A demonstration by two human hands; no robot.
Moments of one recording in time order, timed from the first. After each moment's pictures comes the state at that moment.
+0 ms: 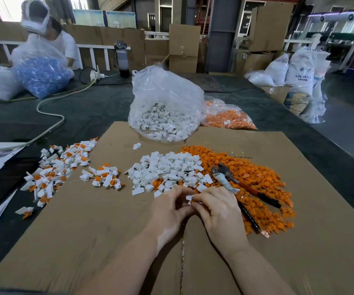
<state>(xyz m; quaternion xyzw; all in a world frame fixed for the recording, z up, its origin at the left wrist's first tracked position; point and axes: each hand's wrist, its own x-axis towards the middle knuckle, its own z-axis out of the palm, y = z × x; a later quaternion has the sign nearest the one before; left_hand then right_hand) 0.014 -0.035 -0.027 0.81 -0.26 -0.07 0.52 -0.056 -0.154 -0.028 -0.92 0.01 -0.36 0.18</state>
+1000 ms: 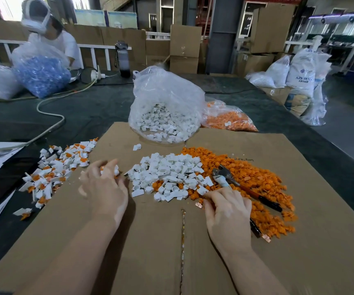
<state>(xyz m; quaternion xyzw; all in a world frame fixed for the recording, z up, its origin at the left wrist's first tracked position) 0.076 0.030 -0.015 0.92 0.02 0.21 0.34 -0.053 -0.156 -0.034 -0.91 0.14 -0.39 0.11</state>
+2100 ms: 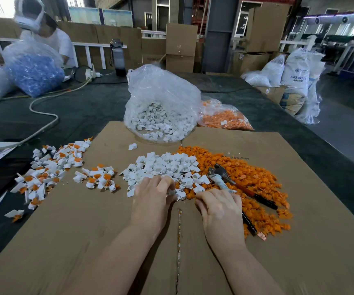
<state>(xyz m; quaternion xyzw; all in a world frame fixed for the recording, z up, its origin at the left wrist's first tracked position) 0.042 -0.031 -0.036 0.92 -0.26 0.14 0.26 -0.055 -0.152 -0.028 -0.92 0.10 -0.37 0.11</state>
